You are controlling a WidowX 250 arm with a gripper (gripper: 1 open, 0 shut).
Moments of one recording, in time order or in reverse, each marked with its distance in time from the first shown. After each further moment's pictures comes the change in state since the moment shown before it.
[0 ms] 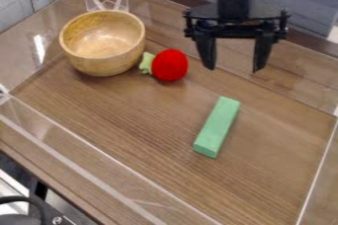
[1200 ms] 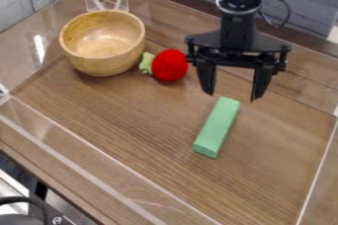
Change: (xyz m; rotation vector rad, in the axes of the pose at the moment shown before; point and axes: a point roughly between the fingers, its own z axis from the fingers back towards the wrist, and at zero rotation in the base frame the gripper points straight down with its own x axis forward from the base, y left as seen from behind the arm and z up) arm -0.019 -0.004 -0.027 0.056 0.032 -0.046
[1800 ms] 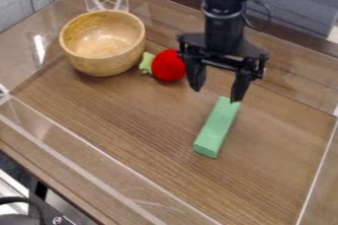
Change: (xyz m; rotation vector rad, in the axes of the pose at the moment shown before) arm 0.011 0.020 -0.019 0.011 0.041 -0.238
